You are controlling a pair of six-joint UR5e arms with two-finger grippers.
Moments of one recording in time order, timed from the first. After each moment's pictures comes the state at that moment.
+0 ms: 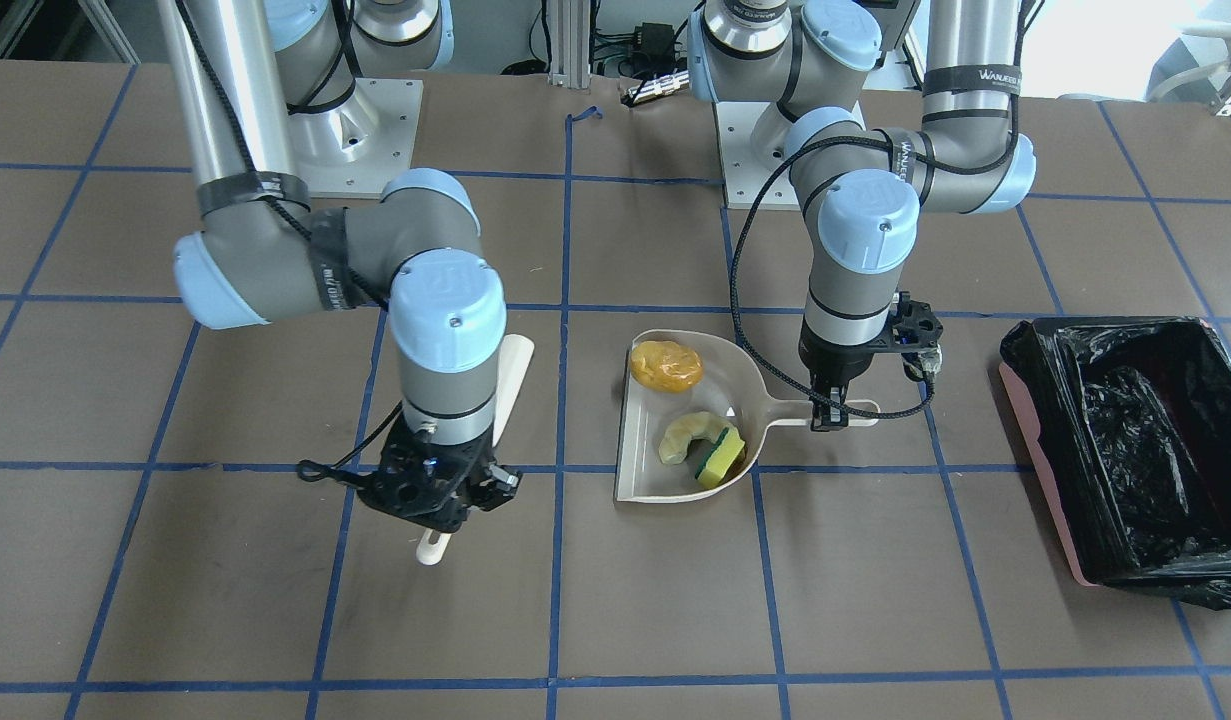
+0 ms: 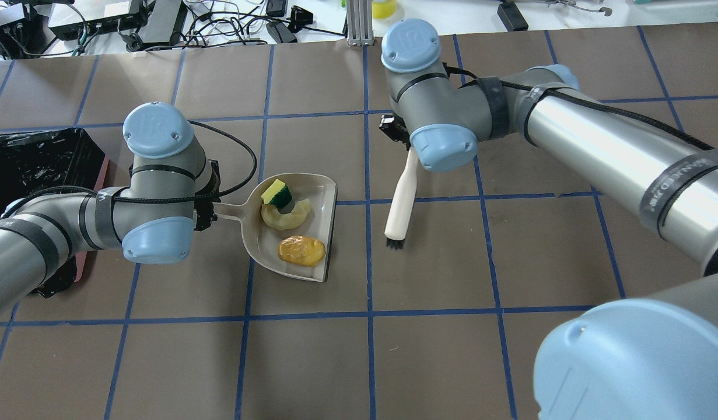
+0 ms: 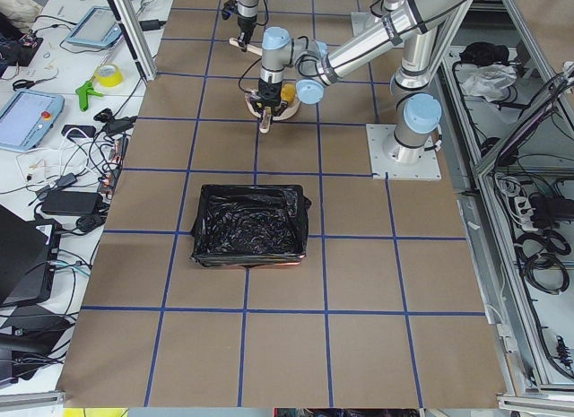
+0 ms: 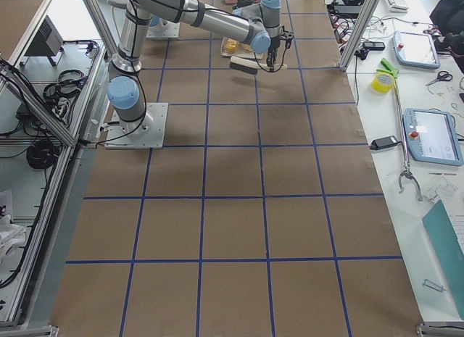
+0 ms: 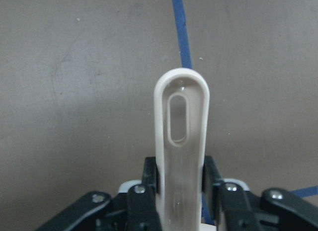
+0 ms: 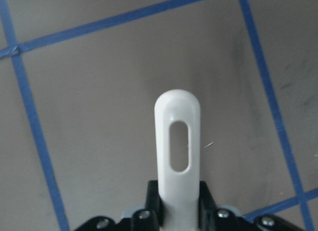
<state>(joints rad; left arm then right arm) -1.54 -1.76 -2.08 -0.76 1.73 -1.41 1.79 -1.08 1.59 -2.20 -1.71 0.50</state>
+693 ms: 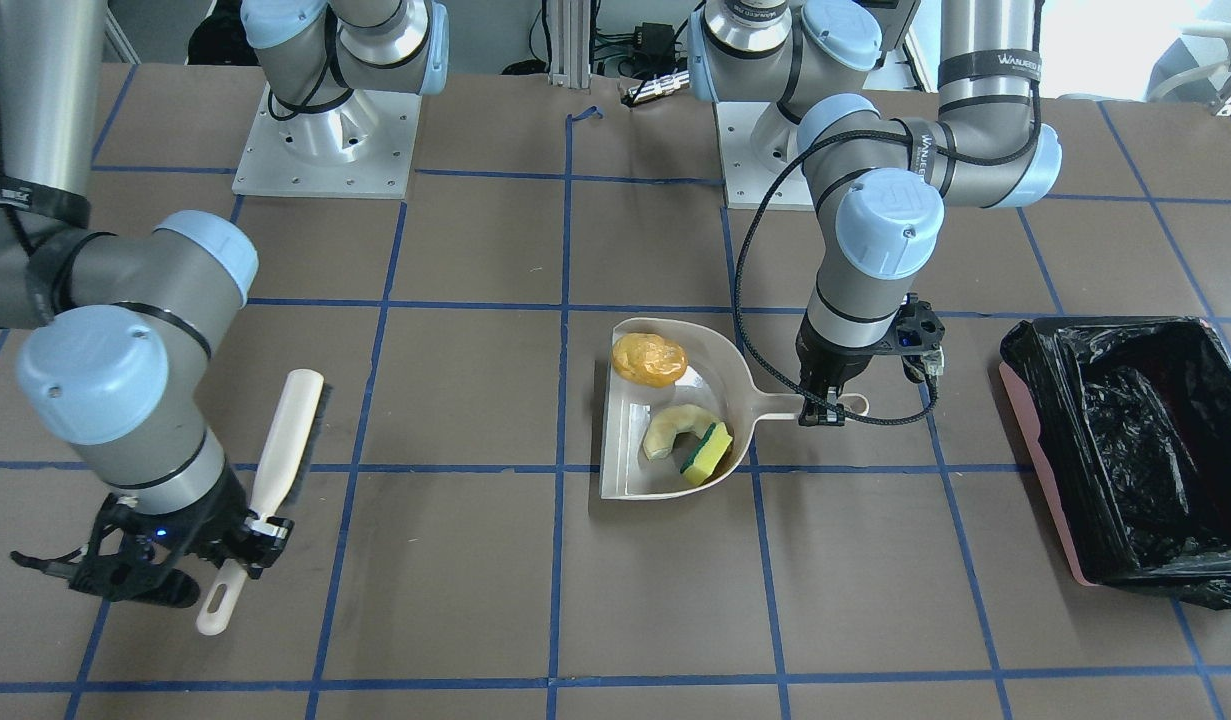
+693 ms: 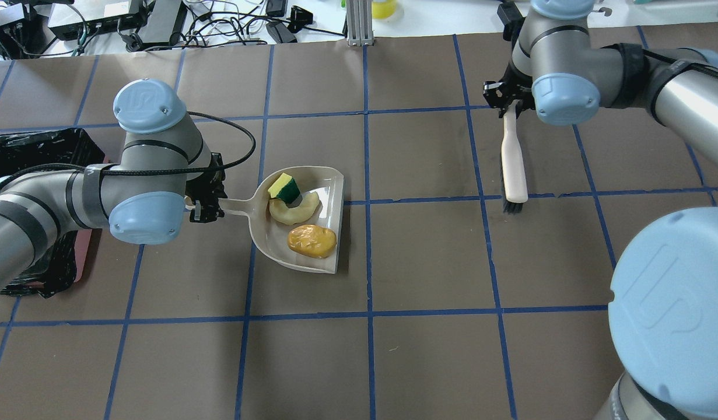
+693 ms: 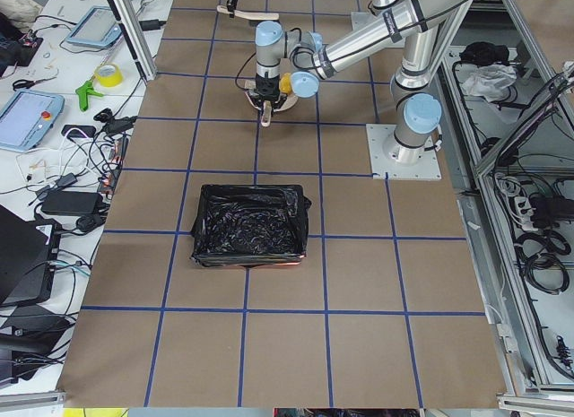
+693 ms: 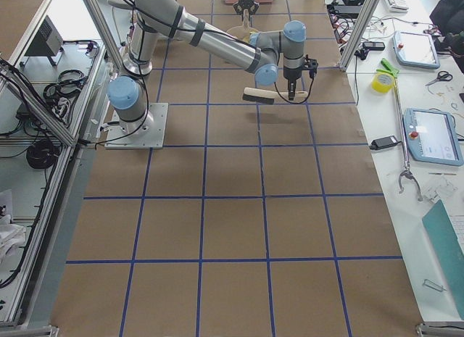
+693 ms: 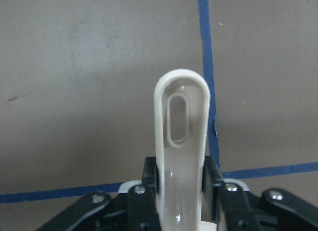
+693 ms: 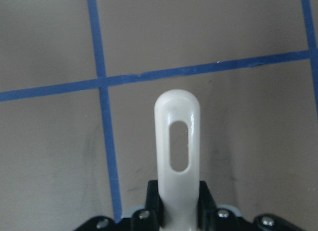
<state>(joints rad) -1.54 -1.76 -2.00 -0.91 1.65 -1.46 1.46 -1.08 1.57 -2.24 -1.59 0.00</state>
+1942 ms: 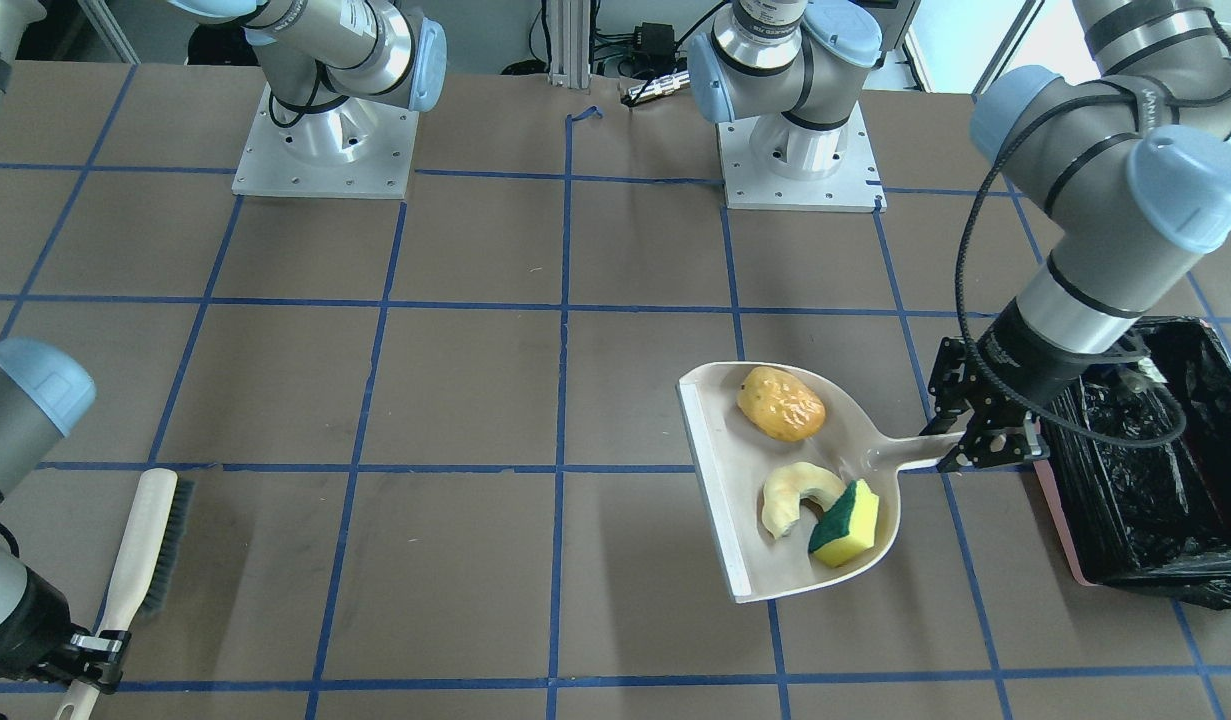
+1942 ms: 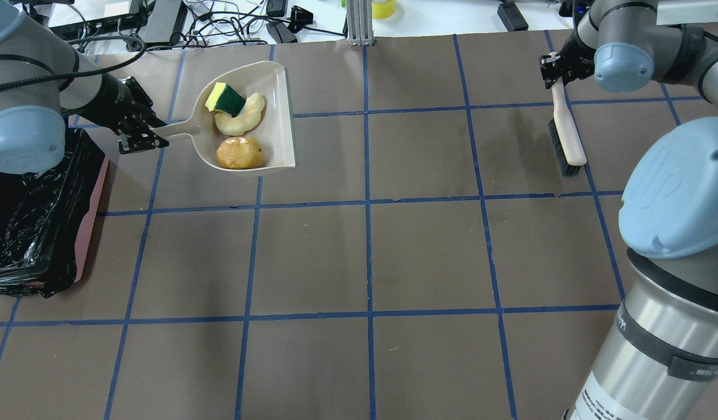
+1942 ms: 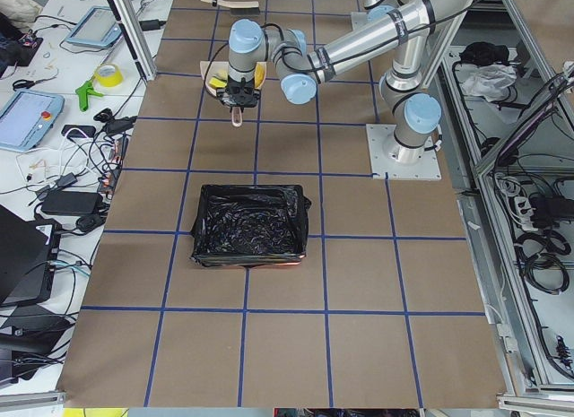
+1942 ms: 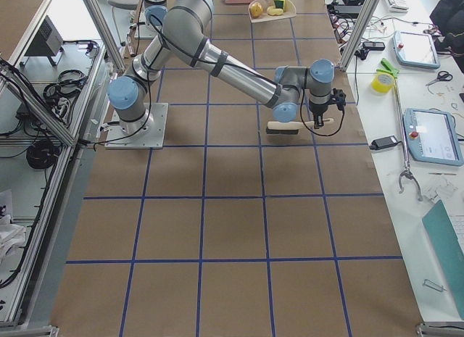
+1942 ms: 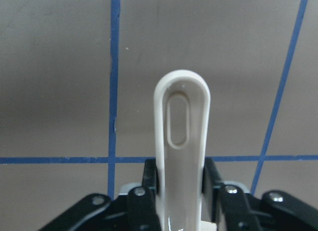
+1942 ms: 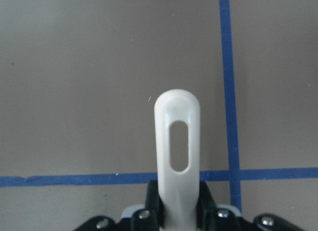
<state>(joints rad) -1.25 -1.75 -1.74 -1.06 1.38 -1.43 1.31 -0.86 1.31 -2.24 -1.51 -0.22</state>
